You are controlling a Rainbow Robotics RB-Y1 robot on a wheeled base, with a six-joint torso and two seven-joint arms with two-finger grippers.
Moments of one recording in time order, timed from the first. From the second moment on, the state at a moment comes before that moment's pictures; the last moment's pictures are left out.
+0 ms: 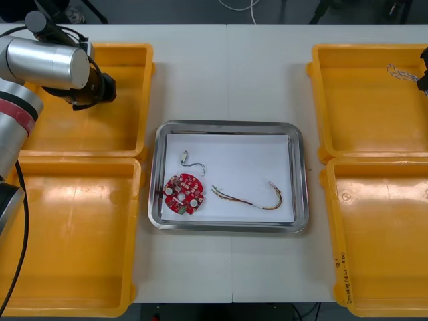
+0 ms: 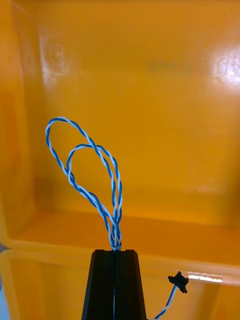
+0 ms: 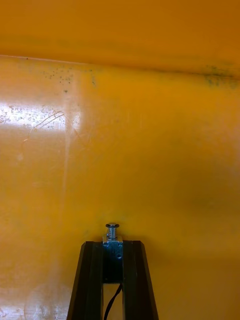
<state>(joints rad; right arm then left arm) -0.97 -0.74 -0.25 -1.18 -0.64 1.90 1.72 -0.96 0.53 -0.20 -0.85 0.48 1.01 -1.32</state>
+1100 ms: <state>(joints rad) -0.84 -0.64 0.21 -1.79 -0.83 1.87 1.57 -0.94 0.53 -0.06 -1.24 0.40 1.65 -1.42</state>
